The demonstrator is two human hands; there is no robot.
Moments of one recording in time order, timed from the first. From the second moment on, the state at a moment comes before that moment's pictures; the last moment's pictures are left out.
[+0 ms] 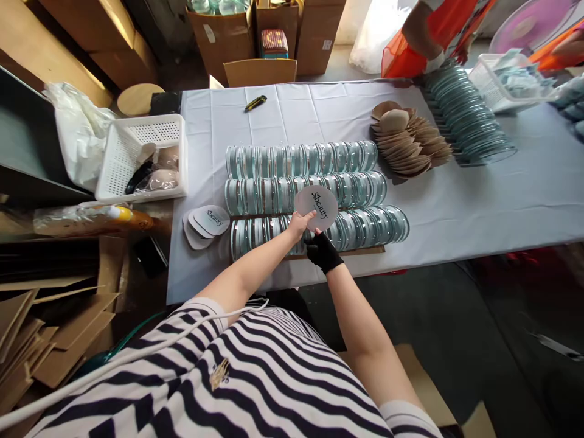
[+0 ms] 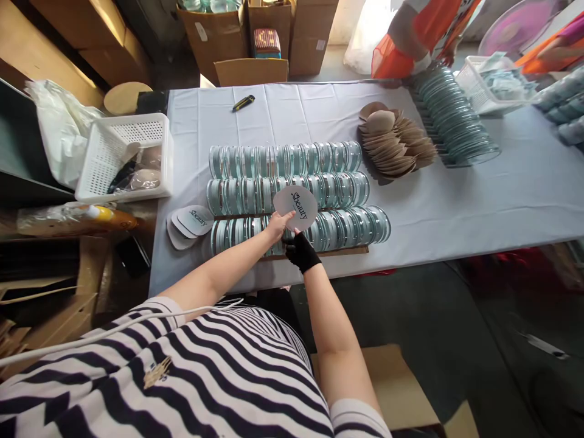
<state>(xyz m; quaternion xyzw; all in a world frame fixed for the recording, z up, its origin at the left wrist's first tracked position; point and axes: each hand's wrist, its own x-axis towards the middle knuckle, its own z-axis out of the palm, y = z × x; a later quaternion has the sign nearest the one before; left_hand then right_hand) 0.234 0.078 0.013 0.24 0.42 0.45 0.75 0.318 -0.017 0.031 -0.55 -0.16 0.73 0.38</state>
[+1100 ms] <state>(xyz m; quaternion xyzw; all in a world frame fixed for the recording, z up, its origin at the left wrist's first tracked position) 0.158 0.104 0.023 0.15 0.50 0.44 0.73 0.267 -0.089 0.049 -0.81 -0.55 0.22 0.00</state>
